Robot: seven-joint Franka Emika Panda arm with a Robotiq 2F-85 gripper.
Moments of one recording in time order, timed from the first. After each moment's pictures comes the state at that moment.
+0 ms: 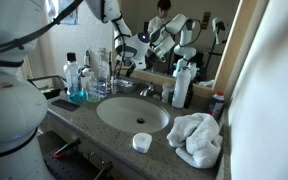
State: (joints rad) arm 0.11 0.37 0.07 -1.93 1.09 2.68 0.53
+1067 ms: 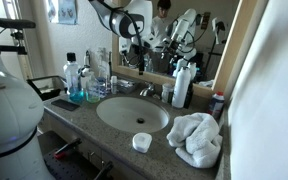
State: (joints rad) arm 0.03 -0.15 -0.06 -2.34 0.29 2.56 0.61
